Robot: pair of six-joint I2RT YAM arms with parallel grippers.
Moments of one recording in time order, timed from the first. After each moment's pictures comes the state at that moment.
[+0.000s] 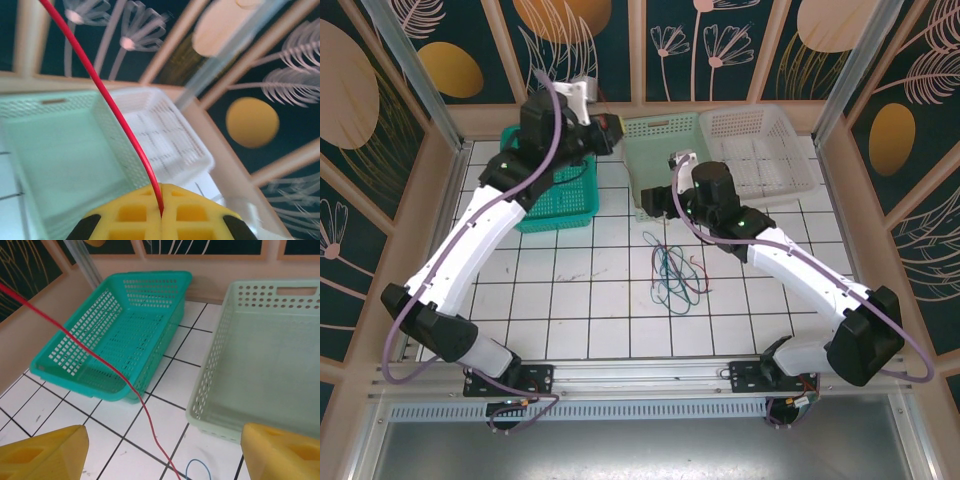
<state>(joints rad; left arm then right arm) -0.51 1.53 1.76 -0.48 0.16 -0.56 0.66 1.33 1.11 -0.18 -0.04 0.25</state>
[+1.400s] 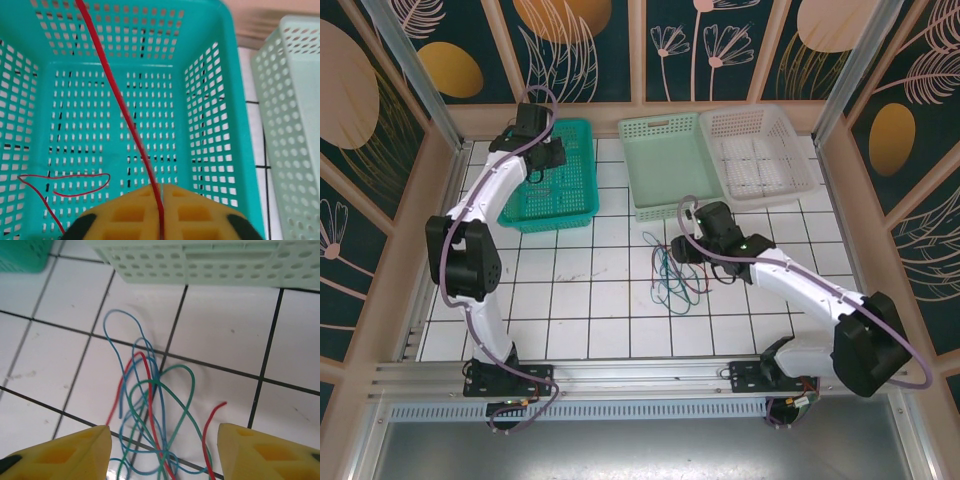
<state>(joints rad) -0.18 1.93 1.74 -0.65 -0.03 -0.34 0.63 1.28 0.82 -0.42 0.01 0.33</state>
